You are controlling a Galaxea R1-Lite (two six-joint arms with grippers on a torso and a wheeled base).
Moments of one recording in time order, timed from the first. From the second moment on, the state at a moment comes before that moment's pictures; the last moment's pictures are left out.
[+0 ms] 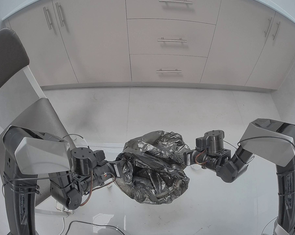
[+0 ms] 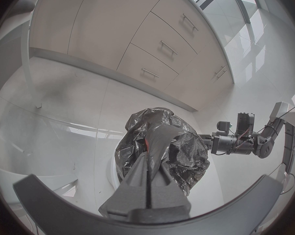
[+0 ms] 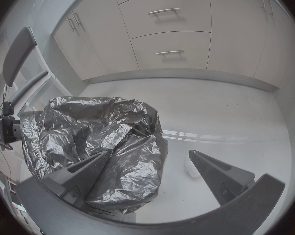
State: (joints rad) left arm -0.42 2.38 -0.54 -1.53 -0.19 -0.41; right arm 0.42 2.41 -0.97 -0.99 -0.06 0.10
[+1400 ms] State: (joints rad) left arm -0.42 2.39 -0.55 -1.53 -0.15 -0.42; right arm 0.49 2.46 -0.99 -0.90 -0.04 0.12
